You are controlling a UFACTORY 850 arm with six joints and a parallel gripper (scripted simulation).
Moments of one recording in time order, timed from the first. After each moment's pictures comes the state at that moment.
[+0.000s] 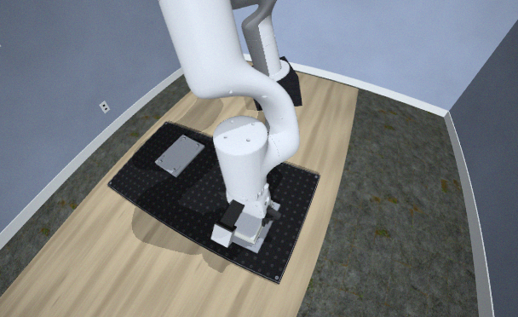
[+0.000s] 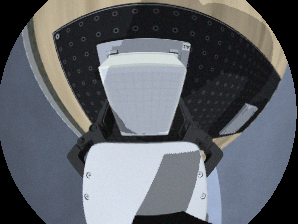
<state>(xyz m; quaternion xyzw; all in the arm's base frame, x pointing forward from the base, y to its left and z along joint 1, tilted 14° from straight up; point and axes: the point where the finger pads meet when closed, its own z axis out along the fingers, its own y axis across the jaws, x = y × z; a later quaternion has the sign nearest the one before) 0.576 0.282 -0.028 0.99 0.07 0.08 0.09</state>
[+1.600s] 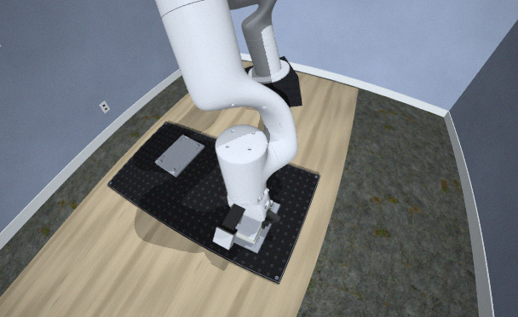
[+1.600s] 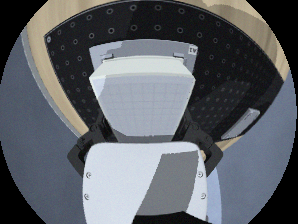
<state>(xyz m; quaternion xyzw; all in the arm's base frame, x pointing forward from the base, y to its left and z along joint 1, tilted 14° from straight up) 0.579 0.279 -0.047 0.99 0.07 0.08 0.09</state>
